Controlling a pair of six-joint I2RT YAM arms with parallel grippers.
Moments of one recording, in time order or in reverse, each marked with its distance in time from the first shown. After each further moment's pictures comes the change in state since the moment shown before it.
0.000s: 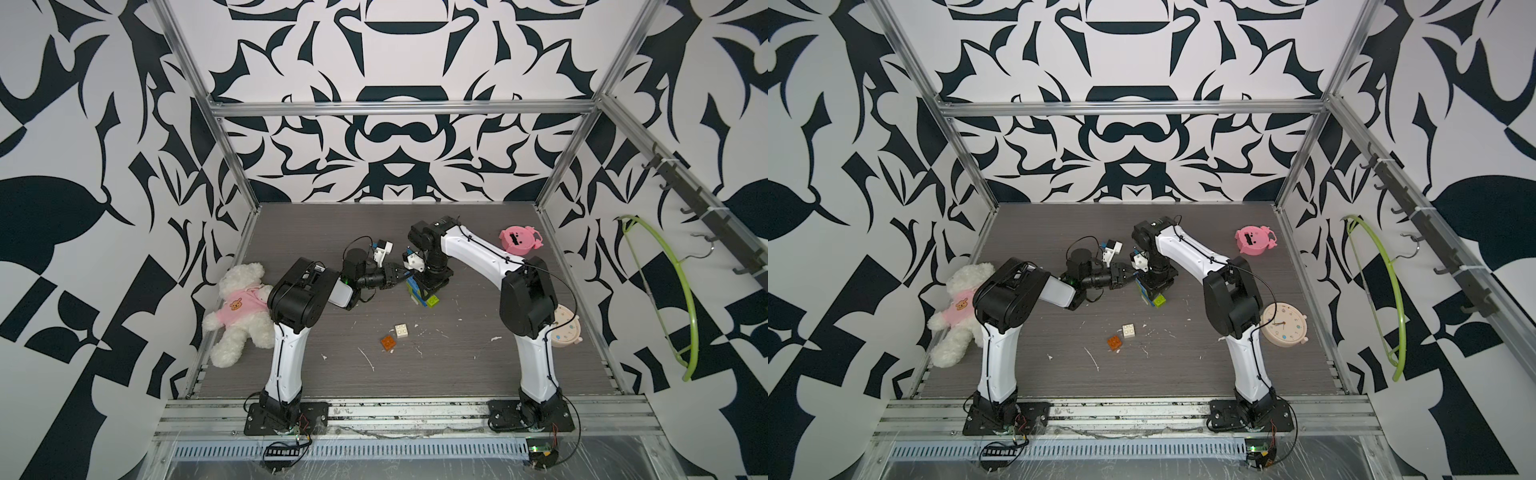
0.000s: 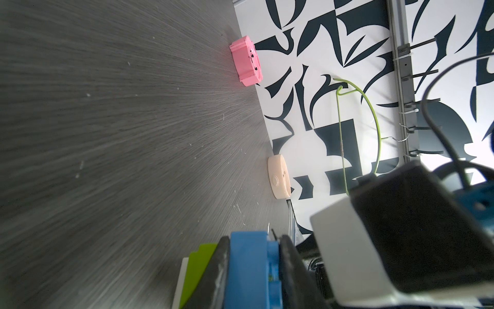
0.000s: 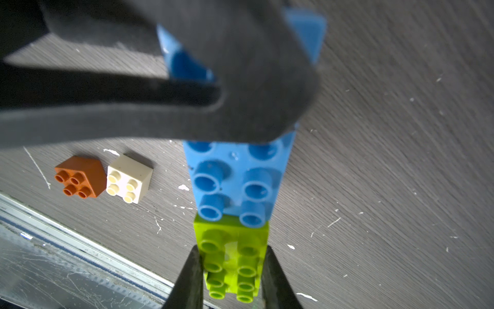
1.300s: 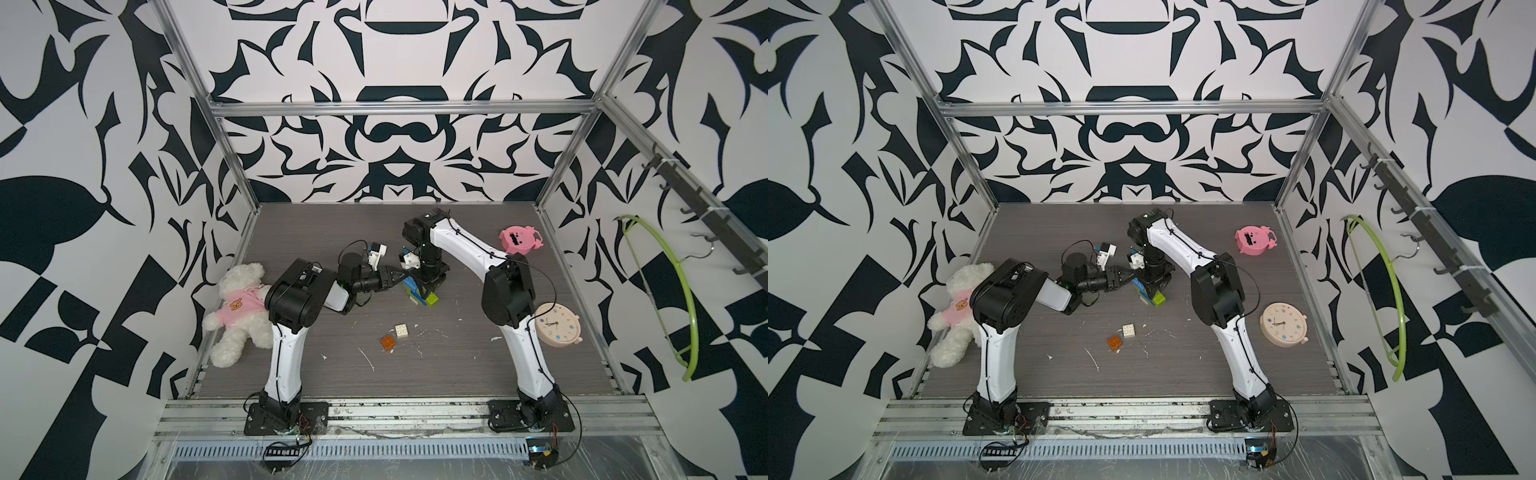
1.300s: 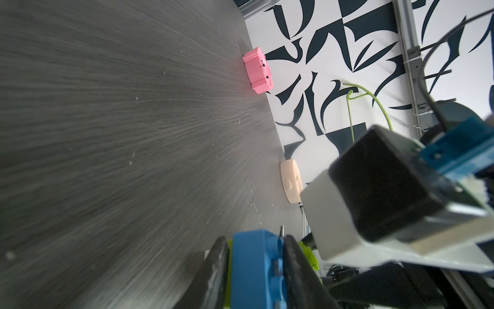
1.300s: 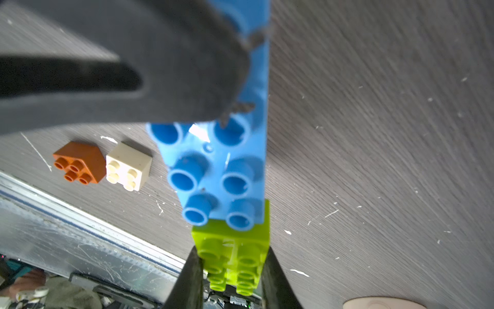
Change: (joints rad) left arm 0.032 -0.012 -0.064 0.013 -0.047 0.076; right arm -0.002 0.192 0.287 -0.232 -0.006 -0.056
